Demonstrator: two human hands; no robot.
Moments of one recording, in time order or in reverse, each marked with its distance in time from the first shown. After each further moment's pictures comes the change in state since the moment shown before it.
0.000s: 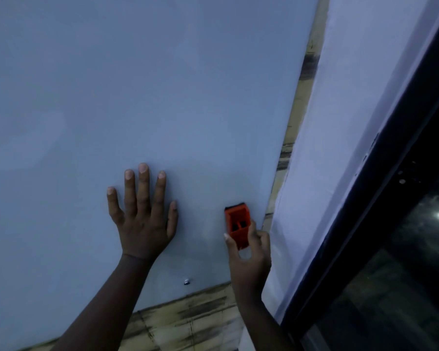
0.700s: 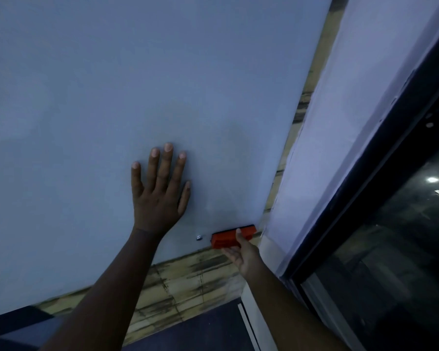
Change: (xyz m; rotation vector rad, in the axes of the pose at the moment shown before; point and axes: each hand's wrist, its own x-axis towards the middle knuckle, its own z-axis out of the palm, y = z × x) left_hand -0.045 -0.013 -0.011 -0.058 -0.138 0.120; right_hand -0.073 0.097 0.025 0.811 -0.252 1.426
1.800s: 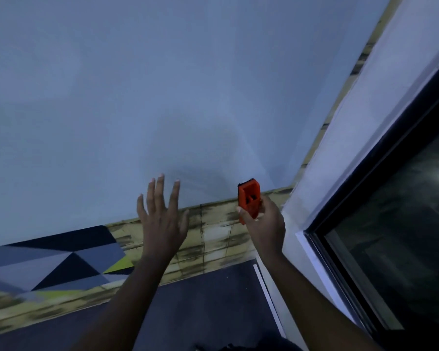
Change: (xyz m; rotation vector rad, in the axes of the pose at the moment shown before) left_hand -0.195 -0.065 -0.147 -0.158 -0.604 -0.337; right_hand -0.153 0.111 0.027 -1.190 0.252 -1.035
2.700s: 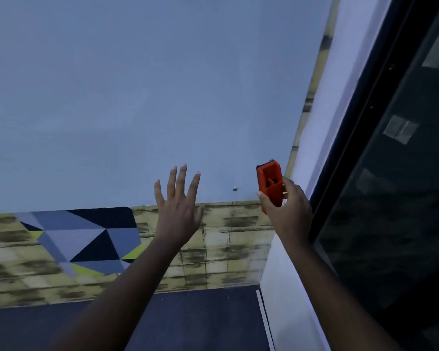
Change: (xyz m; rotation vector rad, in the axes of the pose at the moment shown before) left_hand -0.048 0.135 -0.158 0.185 0.077 0.007; right_hand -0.030 -0.031 -0.217 0.032 0.130 -0.371
